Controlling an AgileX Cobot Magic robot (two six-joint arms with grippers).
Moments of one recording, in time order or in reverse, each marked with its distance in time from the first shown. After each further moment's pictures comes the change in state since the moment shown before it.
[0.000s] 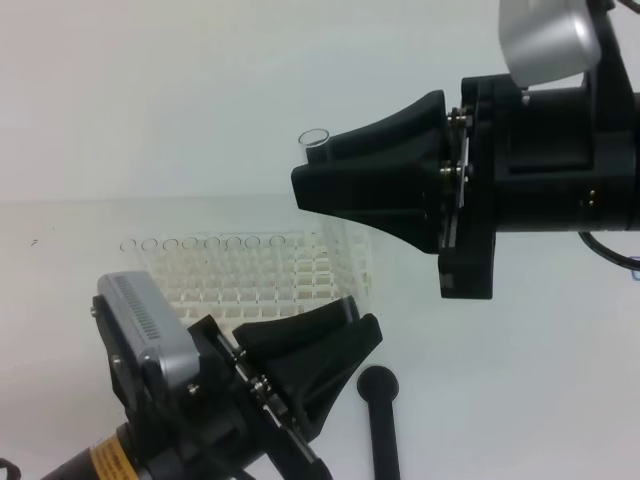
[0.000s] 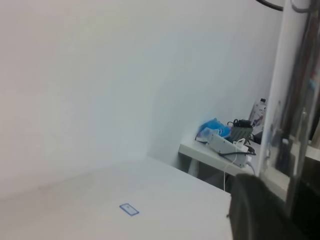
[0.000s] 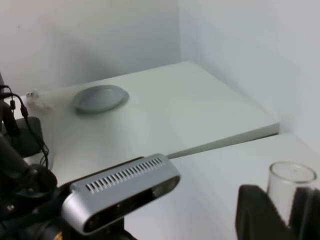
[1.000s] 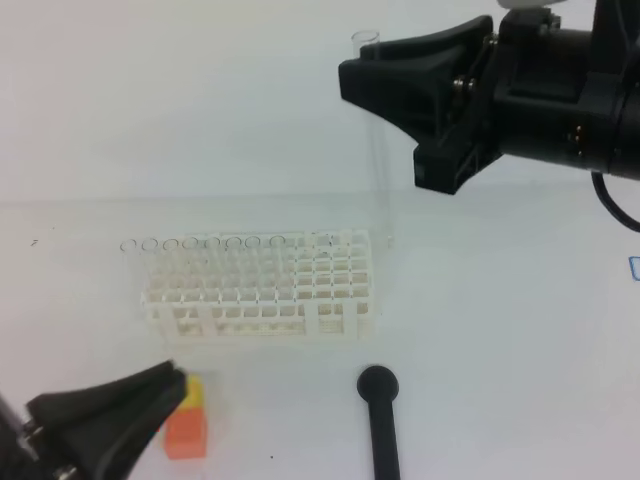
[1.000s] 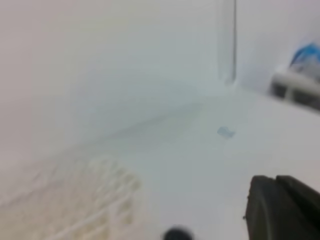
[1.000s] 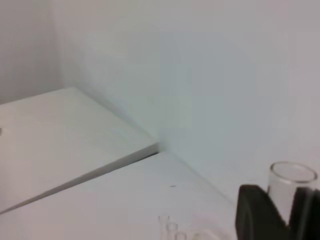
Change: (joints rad) left arm 0.000 -0.676 0.000 0.047 0.964 0.078; right arm 0.000 0.001 0.000 0.051 -0.338 -0.069
